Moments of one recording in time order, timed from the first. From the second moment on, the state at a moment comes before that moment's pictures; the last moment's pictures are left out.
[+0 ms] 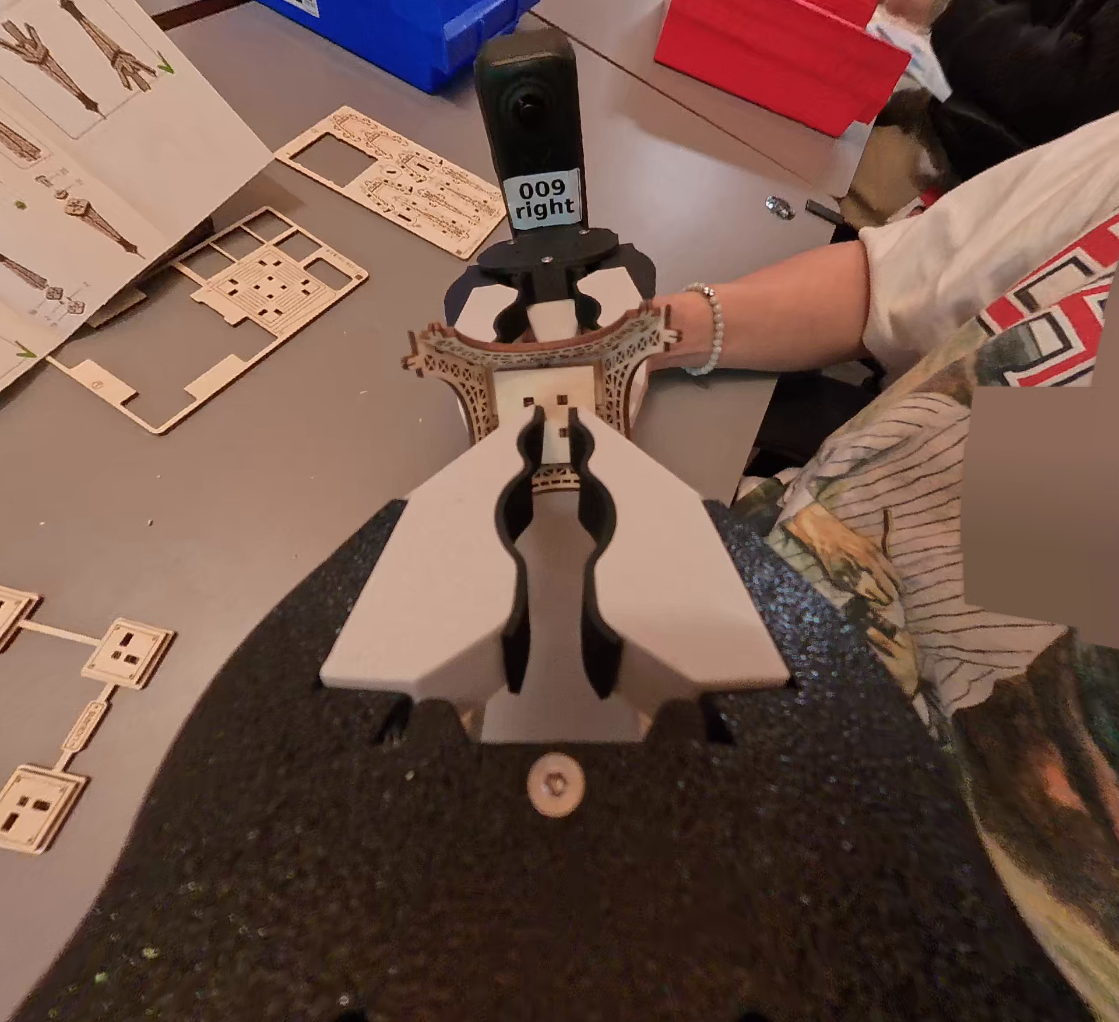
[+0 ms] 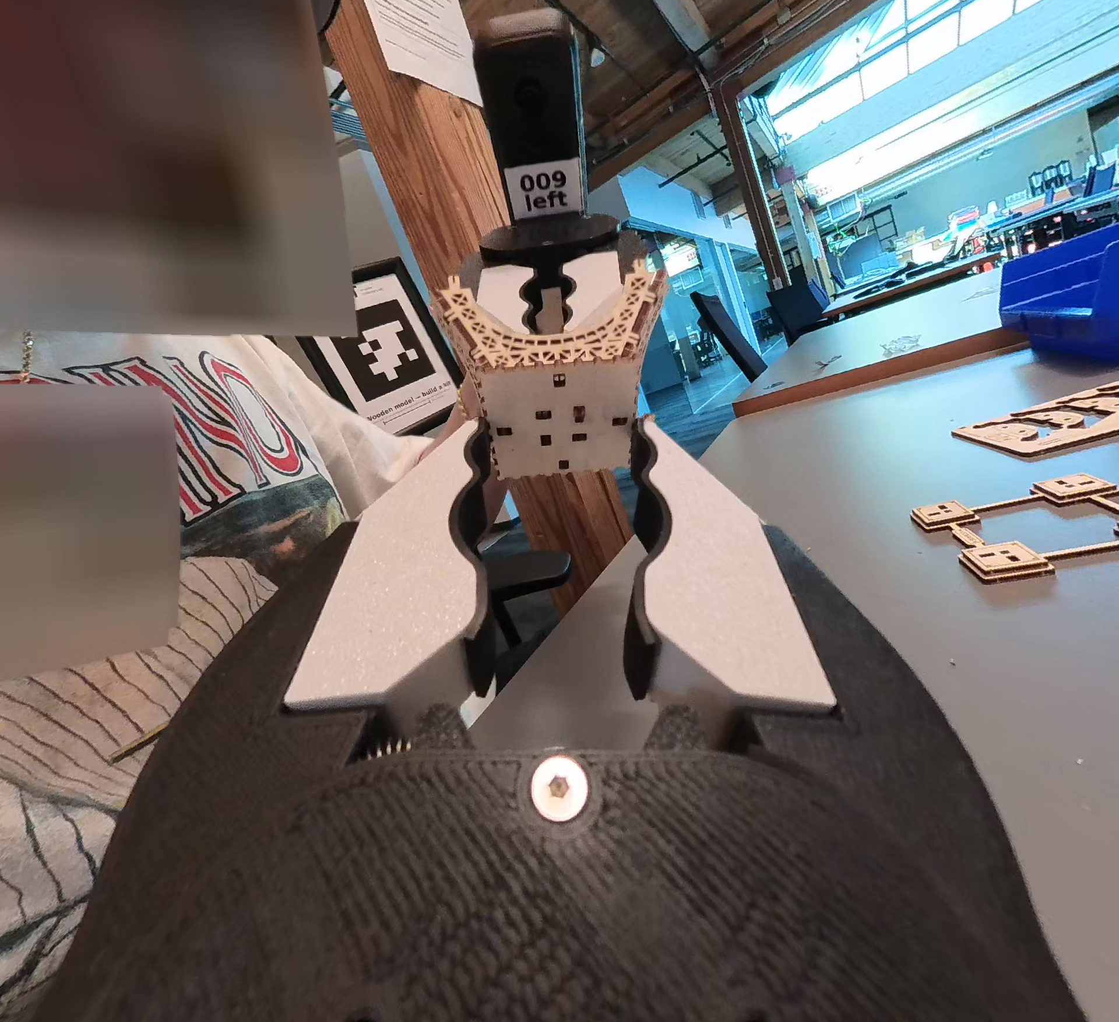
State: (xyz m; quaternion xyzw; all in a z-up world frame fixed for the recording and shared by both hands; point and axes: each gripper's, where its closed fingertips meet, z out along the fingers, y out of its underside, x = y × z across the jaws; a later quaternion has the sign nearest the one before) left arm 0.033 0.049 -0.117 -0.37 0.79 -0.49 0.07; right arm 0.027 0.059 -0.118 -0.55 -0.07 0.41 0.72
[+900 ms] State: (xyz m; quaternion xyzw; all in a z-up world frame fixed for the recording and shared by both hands) left arm 0.045 0.046 -0.111 -0.36 0.78 -0.50 0.09; right arm 0.040 0.057 -0.113 -0.51 -0.03 0.44 0.73
